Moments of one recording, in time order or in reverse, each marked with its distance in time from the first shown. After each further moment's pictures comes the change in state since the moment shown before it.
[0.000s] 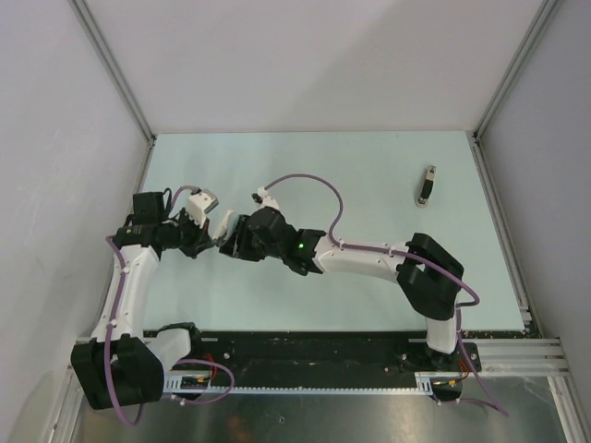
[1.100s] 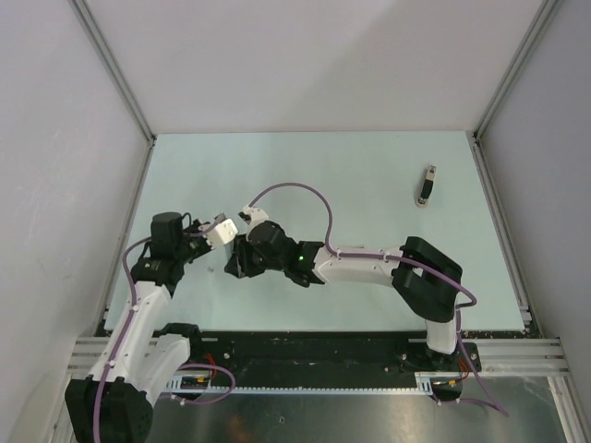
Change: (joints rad) left arm -0.178 -0.237 -0.269 0.355 -0.441 0.372; right arm 0.035 0.000 -0.097 0.080 -0.067 -0.325
